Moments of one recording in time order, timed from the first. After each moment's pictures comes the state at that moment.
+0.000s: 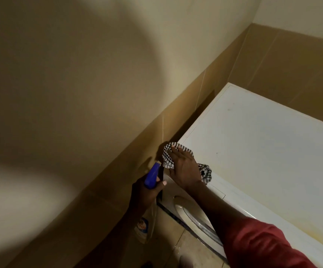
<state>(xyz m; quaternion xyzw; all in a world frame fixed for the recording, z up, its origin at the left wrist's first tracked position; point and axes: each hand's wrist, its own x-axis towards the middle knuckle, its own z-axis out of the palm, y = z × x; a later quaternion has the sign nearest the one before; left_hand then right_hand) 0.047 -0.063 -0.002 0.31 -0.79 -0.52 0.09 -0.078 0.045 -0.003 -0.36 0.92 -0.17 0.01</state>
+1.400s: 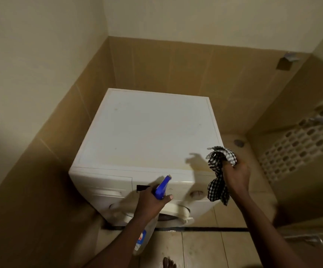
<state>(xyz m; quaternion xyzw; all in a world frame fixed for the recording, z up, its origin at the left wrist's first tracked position) 0.039 0.157 -0.001 0.02 -0.83 -0.53 -0.19 0.041 0.405 0.081 0.27 0.82 -0.45 -0.23</state>
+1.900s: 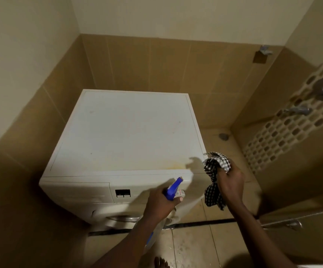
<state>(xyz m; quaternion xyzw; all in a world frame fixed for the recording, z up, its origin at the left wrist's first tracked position) 0.050 0.245 0.005 -0.04 -0.82 -0.53 -0.22 0.075 0.451 0.063 0.30 0.82 -0.42 -0.25</state>
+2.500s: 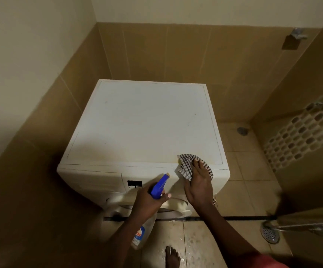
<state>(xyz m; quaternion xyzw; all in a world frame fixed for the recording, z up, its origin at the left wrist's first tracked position) 0.046 0.184 -0.014 -0.02 -0.83 -0.53 -0.18 0.057 0.367 -0.022 0.12 0.94 -0.29 -0.12</state>
